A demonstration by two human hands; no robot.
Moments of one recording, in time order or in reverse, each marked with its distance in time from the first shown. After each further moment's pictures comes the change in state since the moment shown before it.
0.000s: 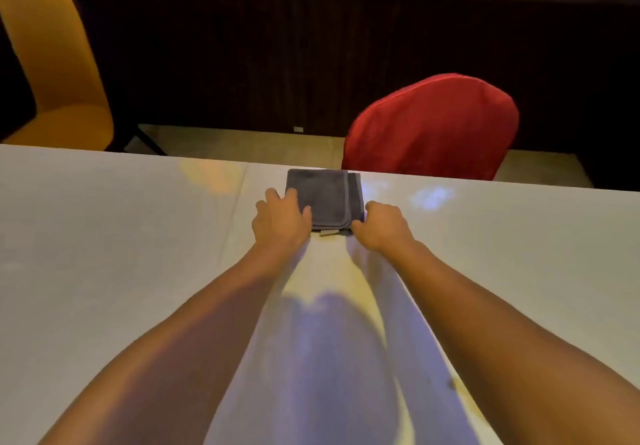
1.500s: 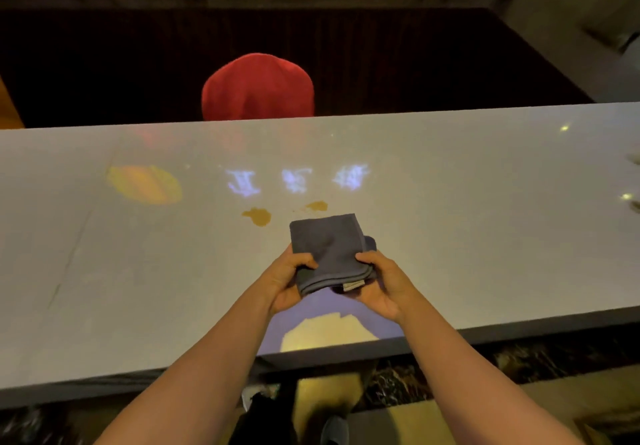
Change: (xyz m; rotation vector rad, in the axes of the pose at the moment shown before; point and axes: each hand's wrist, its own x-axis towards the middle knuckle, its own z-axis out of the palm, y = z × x) left_hand -0.487 0.230 0.063 -1.659 -0.906 -0.333; right_hand -0.474 0.355 -0.060 1.817 -0.227 0.317
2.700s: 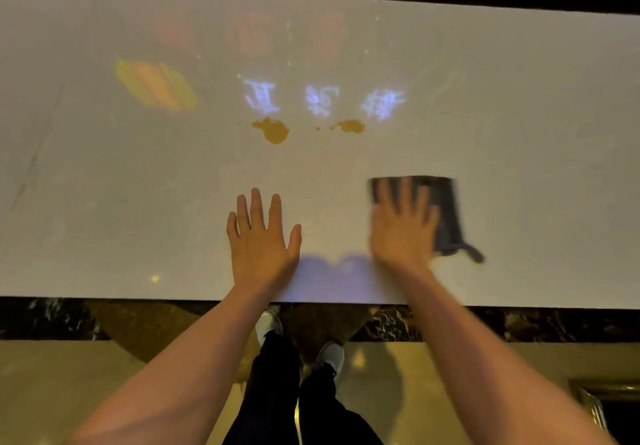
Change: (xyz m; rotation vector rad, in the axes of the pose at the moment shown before) left_hand 0.034 -0.085 -0.131 1.874 0.841 0.312; right_hand 0.100 0.069 -0.054 -1.894 0.566 -0.350
